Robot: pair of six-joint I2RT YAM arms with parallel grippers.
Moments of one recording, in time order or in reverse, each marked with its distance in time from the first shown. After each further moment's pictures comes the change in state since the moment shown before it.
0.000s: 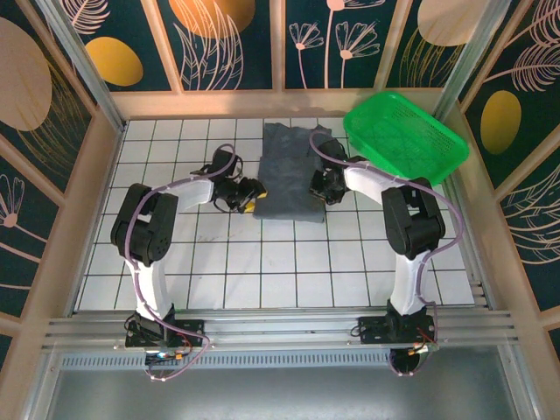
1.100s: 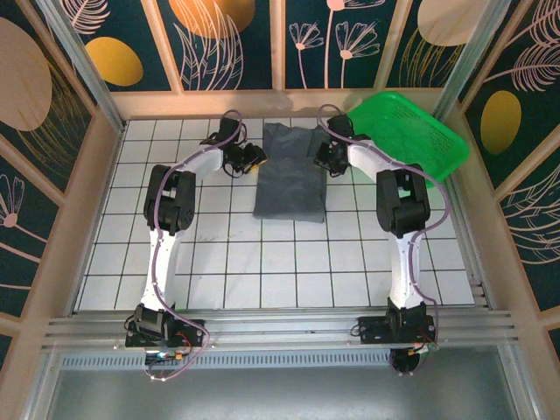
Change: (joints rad) left arm 0.077 0.441 0.650 -0.108 -0.048 0.182; right arm -0.116 0.266 0.392 0.004 0.001 -0.079
